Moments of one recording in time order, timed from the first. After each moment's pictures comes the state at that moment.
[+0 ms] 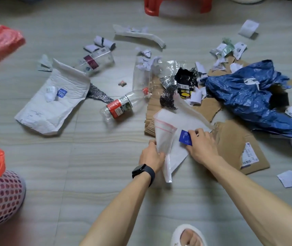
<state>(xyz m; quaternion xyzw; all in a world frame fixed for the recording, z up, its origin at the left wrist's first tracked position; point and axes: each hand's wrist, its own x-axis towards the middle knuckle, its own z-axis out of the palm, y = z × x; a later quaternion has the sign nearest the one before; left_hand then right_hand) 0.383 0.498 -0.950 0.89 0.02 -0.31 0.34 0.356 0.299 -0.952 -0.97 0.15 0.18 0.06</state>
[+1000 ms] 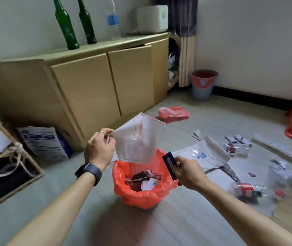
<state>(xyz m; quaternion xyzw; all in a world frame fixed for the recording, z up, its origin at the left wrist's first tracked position) 0.275 1.046 -0.588 0.86 0.29 0.34 0.27 0.366 0.775 -0.648 -0.91 -0.24 0.11 0.32</state>
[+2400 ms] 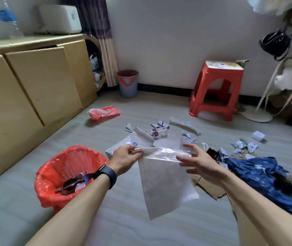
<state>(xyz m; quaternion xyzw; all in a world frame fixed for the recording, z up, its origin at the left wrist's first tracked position) 0.317 0.781 -0.615 0.88 -0.01 -0.02 0.47 0.298 0.493 -0.605 -0.76 0.04 0.17 0.63</state>
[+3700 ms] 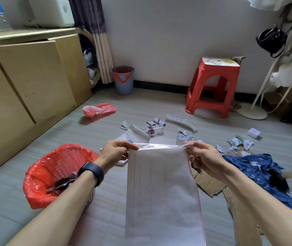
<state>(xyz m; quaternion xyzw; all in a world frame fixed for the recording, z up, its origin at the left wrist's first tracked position) 0.319 0.782 -0.599 0.76 0.01 -0.08 0.65 0.307 0.471 -0.604 -0.69 0.06 0.13 0.71</state>
